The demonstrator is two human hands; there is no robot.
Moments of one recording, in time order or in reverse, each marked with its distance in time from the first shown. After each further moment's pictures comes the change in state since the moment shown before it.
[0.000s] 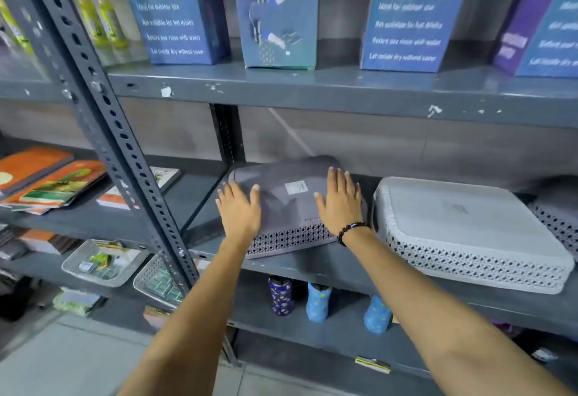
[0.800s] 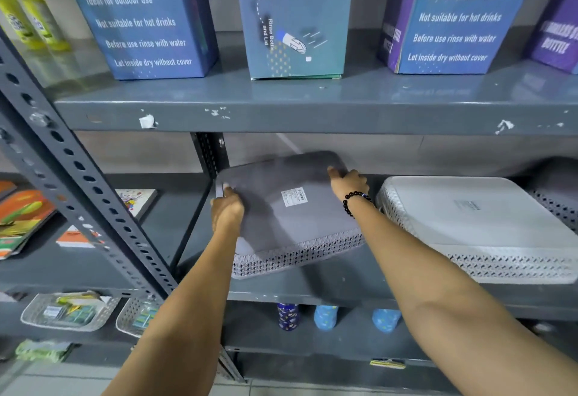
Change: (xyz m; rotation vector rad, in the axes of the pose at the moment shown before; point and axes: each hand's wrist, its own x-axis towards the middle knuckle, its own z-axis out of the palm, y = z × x) left_hand 0.116 -0.005 0.007 -0.305 -0.169 -0.573; right_hand 0.093 -0.002 0.005 0.504 -0.103 0.757
